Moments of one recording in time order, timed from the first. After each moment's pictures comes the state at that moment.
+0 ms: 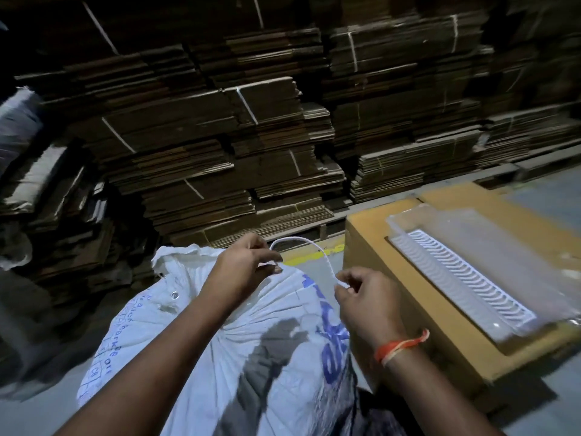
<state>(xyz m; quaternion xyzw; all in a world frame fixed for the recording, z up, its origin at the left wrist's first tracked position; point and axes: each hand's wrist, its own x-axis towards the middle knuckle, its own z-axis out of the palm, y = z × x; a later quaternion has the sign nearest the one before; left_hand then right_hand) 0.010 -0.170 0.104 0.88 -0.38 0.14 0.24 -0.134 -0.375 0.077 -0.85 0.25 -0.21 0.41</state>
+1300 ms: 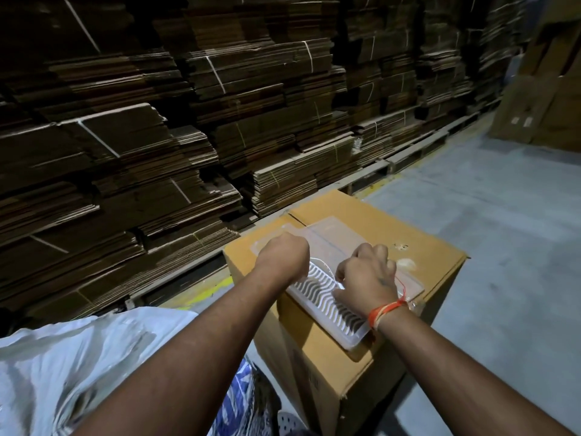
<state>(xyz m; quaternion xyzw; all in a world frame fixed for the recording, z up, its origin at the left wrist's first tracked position) -0.051 -0.512 0.129 0.87 -0.49 -0.02 0.00 -0.206 -0.581 0.118 -0.92 0.38 -0.11 0.07</state>
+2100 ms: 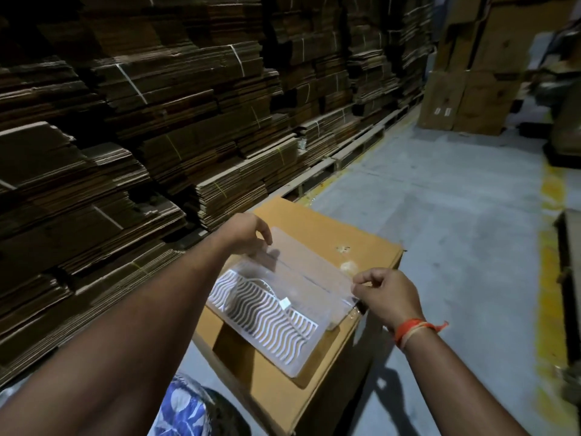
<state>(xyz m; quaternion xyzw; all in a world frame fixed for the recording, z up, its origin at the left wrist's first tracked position) -0.001 -0.612 0.150 0.84 -0.54 -0.10 0.06 -0.303 -0.663 0.097 -0.69 0.54 -0.24 0.41</state>
